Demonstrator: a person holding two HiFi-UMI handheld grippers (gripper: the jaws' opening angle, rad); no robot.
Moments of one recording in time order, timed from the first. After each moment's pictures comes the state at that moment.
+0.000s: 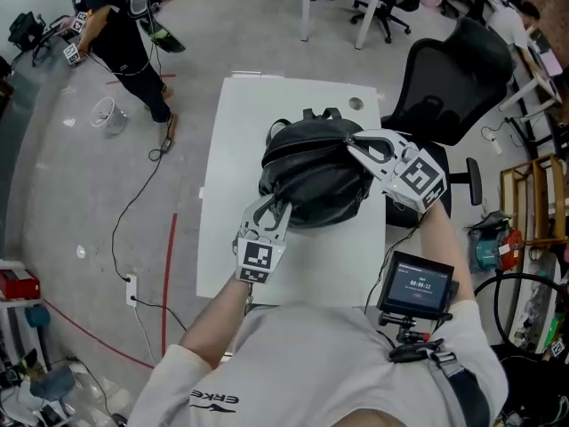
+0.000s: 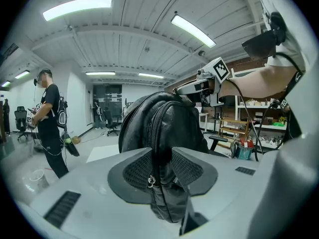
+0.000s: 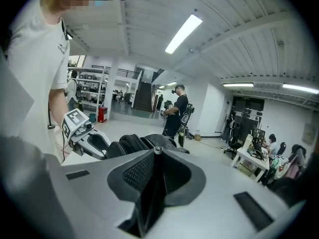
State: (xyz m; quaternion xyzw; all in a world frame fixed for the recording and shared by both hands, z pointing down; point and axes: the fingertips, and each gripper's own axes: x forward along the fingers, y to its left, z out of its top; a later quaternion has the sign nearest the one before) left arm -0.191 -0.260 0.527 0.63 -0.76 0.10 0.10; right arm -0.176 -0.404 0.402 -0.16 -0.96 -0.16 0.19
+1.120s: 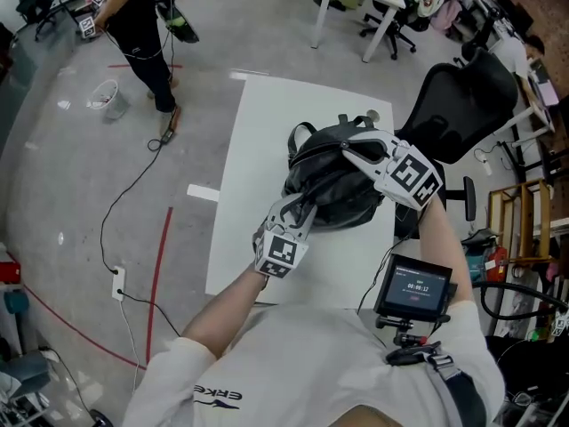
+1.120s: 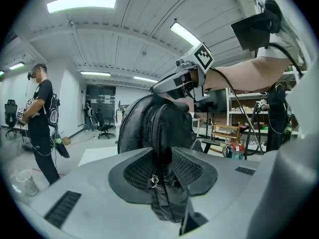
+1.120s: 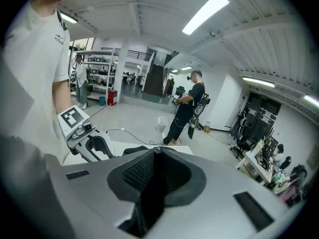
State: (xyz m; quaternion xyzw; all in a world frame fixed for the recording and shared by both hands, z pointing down) left arm -0.195 -0.256 0.541 0.67 -0.74 0.07 0.09; right arm -0.242 -0.334 0.414 -0.20 -0.91 -0.23 0.28
